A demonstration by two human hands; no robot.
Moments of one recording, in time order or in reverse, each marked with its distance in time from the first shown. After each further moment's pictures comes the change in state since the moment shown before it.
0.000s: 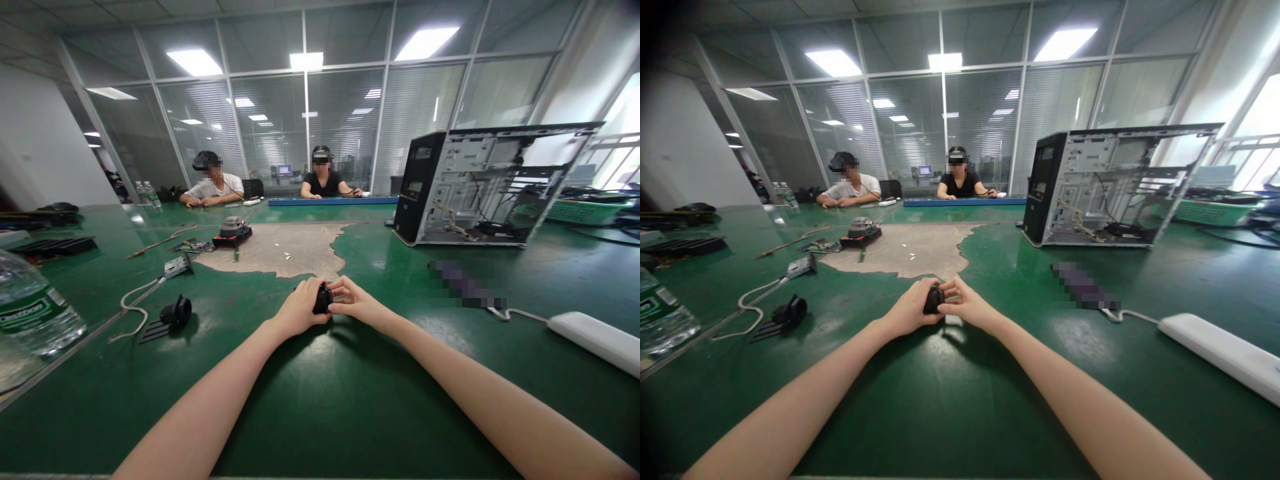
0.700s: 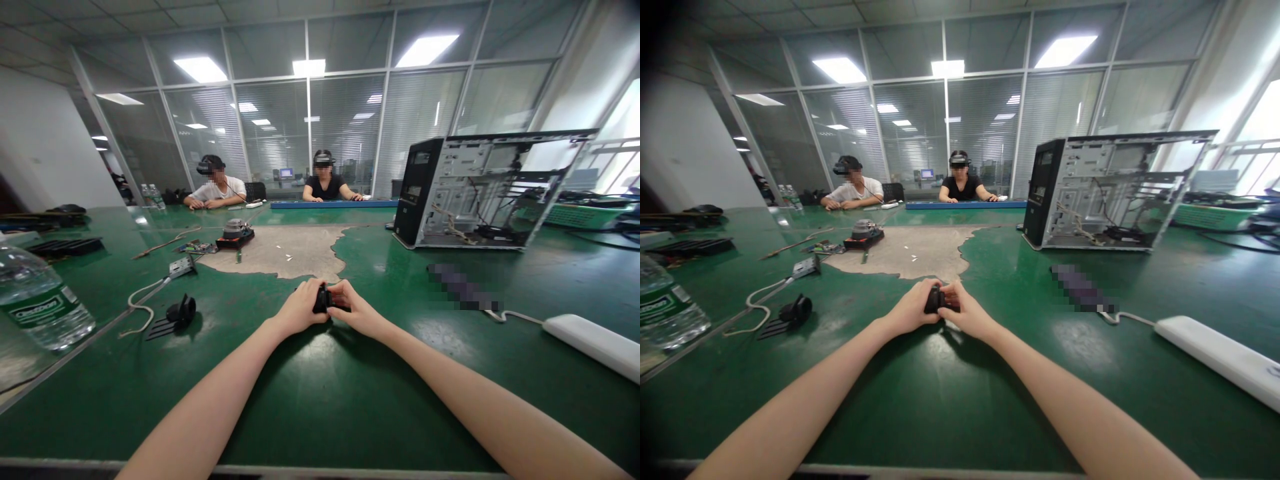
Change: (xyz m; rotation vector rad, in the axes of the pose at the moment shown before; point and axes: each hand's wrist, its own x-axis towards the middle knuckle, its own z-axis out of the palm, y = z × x) left_hand -0.001 0.001 -0.001 0.010 0.002 0.010; right_hand -0.008 0.011 0.007 -0.162 0.018 -0.216
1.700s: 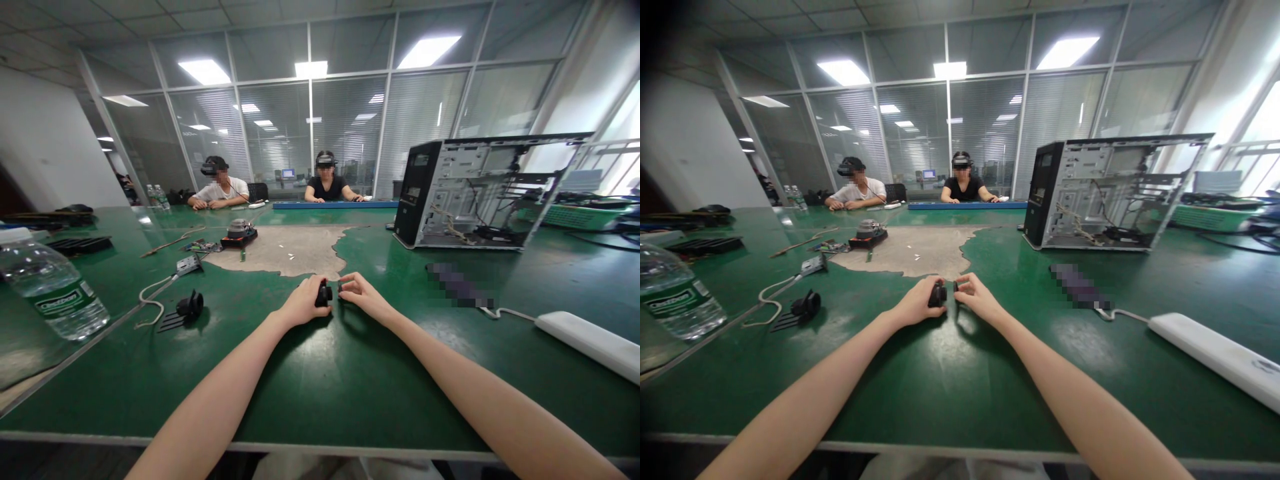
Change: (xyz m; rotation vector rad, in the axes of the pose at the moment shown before) left_hand 0.001 -0.005 0.002 0.014 0.018 0.021; right_hand 0.005 0.001 -0.018 0.007 0.143 0.230
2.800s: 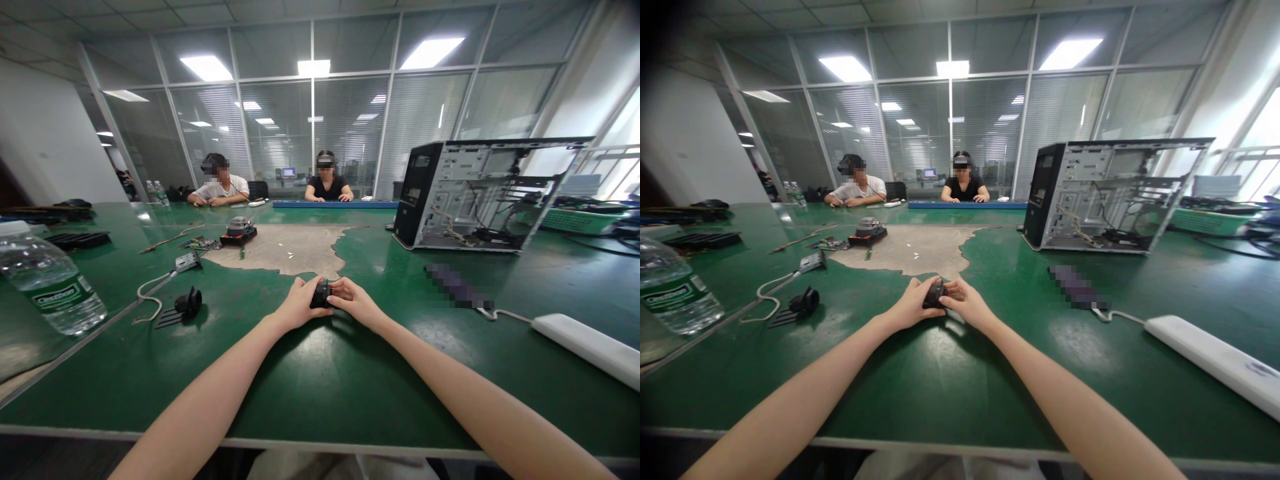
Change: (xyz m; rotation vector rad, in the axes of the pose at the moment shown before) left_hand -0.011 0.002 -0.001 -0.052 -0.004 -0.081; right_hand -0.008 -0.005 0.018 0.047 -0.042 -0.084
